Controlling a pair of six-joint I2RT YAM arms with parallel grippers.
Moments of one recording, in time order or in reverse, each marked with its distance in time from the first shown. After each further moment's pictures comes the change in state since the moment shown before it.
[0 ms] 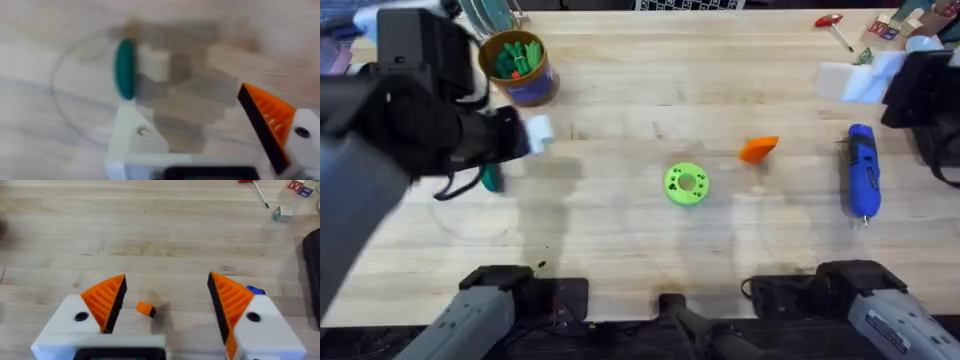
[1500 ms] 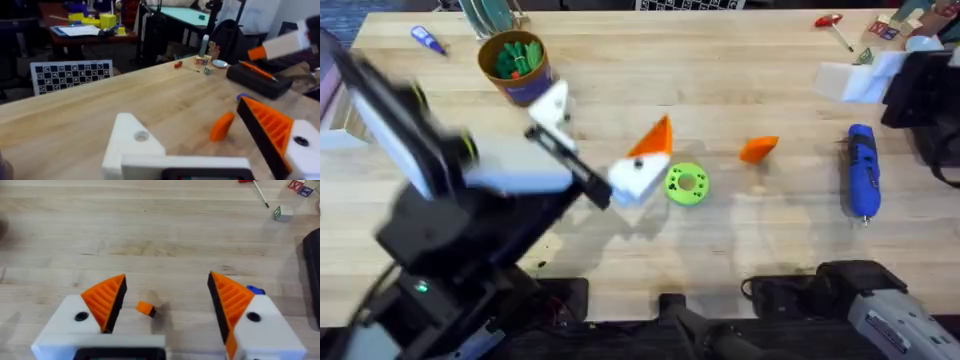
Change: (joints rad) left arm -0.646 -0.655 -0.564 1.039 0.188 0.166; right arm 0.000 0.000 0.000 0.000 0.000 0.000
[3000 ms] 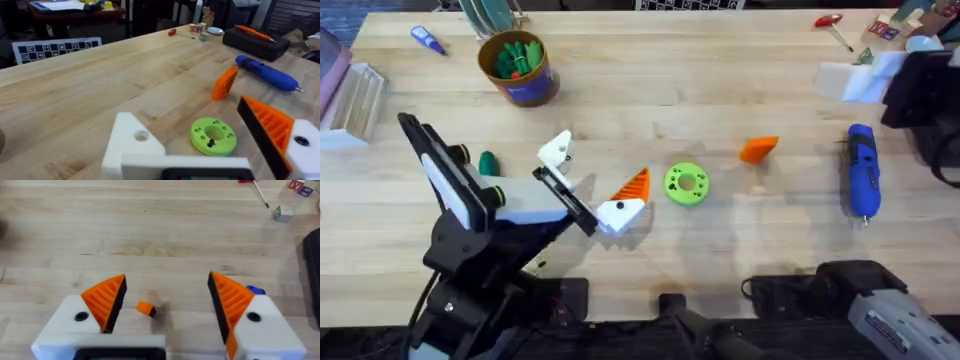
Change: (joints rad) left arm 0.260 -0.365 -0.264 -0.180 0.336 0.042; right arm 0.000 0.000 0.000 0.000 0.000 0.000
